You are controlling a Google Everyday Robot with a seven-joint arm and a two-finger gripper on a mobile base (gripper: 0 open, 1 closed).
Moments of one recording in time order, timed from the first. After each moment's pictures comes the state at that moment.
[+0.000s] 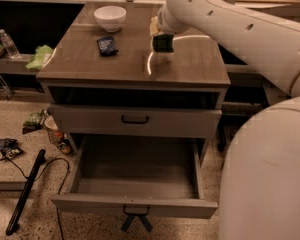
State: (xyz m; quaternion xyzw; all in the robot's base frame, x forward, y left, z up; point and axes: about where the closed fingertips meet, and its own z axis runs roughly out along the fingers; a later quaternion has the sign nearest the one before) arm 0.817 -0.056 0.908 -0.10 0.89 0.07 0.44
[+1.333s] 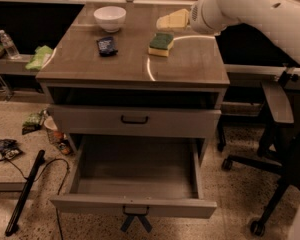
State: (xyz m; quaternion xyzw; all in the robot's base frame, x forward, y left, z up) arm 0.765 -0.116 0.932 -0.05 0.89 0.15 0.43
